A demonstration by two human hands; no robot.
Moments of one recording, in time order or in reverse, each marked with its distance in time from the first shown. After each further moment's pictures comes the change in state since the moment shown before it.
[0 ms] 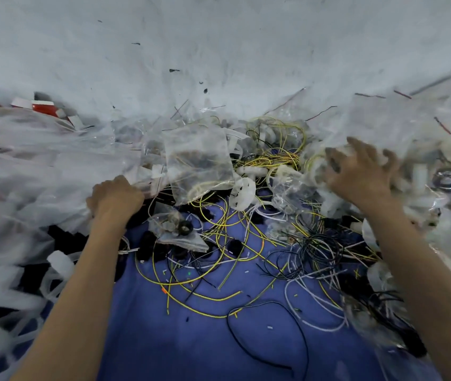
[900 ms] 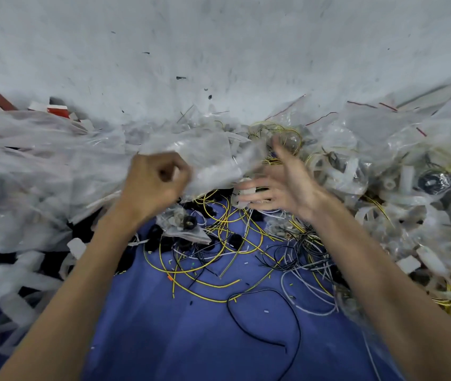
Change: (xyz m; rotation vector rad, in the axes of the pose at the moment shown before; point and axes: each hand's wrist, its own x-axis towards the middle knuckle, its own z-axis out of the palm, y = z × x) left_hand -0.087 0.031 -0.053 -0.705 0.248 0.814; right_hand -0.016 -0.042 -0.027 1.544 -0.735 0.098
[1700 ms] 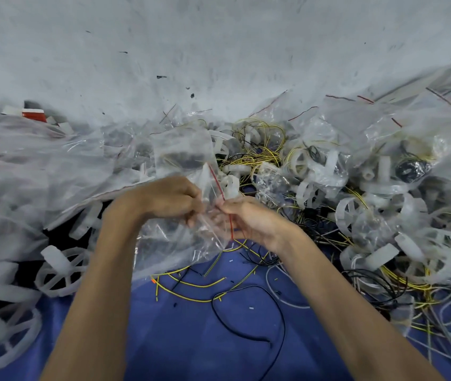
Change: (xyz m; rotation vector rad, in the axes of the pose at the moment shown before) left_hand 0.014 0.033 0.024 0.112 -0.895 -0.297; right_hand -0.002 0.055 0.033 0.003 -0.053 0.031
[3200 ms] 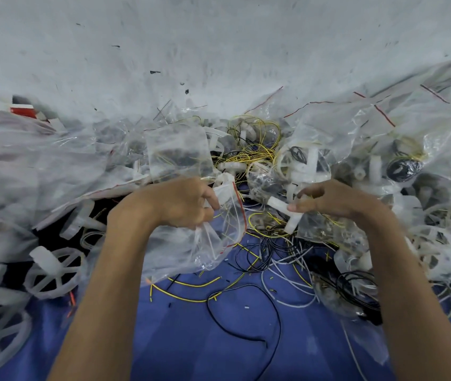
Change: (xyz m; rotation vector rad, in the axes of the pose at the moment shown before) left_hand 0.000 0.020 0.012 0.159 -0.034 0.029; right_hand -0.062 -0.028 -0.117 -0.926 0.400 0.164
